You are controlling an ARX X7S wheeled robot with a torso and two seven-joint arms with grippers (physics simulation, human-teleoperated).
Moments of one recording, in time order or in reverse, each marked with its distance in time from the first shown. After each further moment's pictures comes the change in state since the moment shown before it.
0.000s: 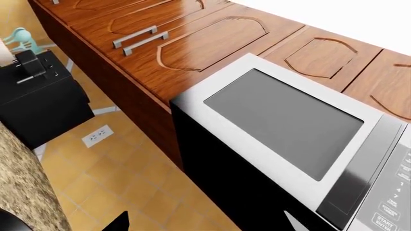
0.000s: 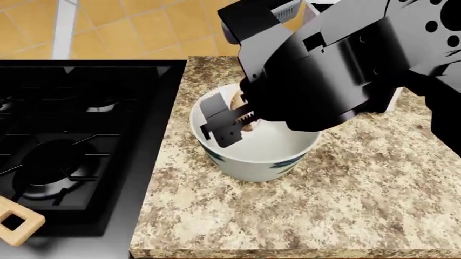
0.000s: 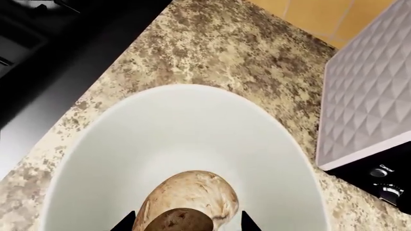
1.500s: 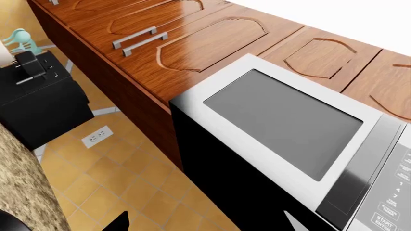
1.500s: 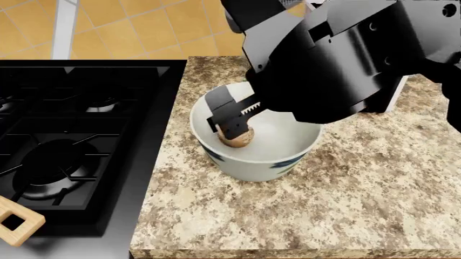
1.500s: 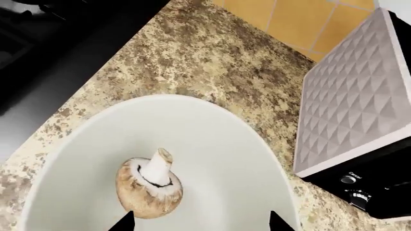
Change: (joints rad) left arm 0.000 0.003 0.001 0.000 0.004 0.001 0.004; right arm 0.064 0.009 -0.041 0.009 -0.024 0.022 -0.029
